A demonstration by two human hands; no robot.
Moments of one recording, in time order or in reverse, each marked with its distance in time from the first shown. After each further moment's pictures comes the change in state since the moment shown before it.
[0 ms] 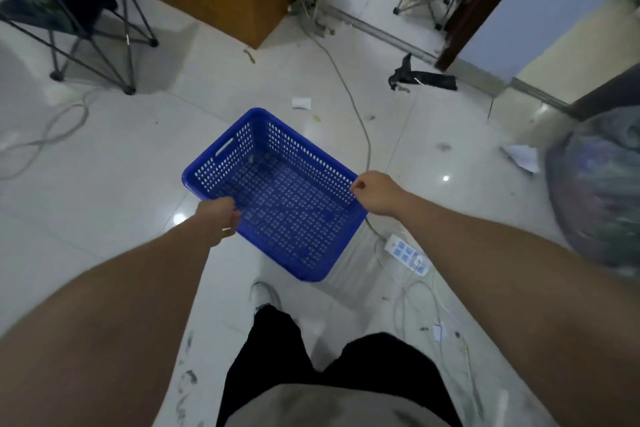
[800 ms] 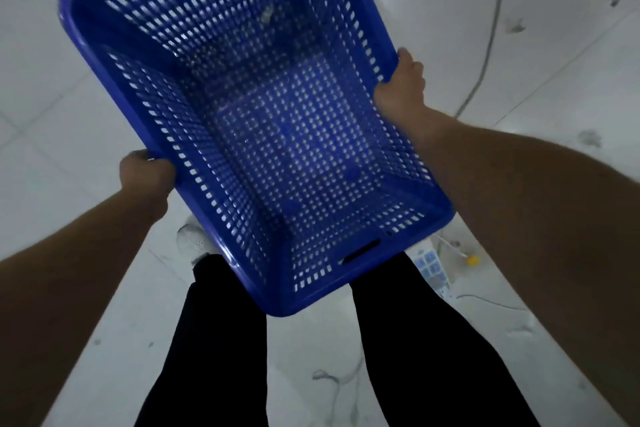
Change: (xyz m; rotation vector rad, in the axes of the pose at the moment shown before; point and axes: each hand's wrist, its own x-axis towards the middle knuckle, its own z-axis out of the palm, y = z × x) left_hand 0.368 -0.128 0.088 -0.196 0.544 -0.329; right_hand 0.498 0.078 0.164 -0.090 -0.016 -0.030
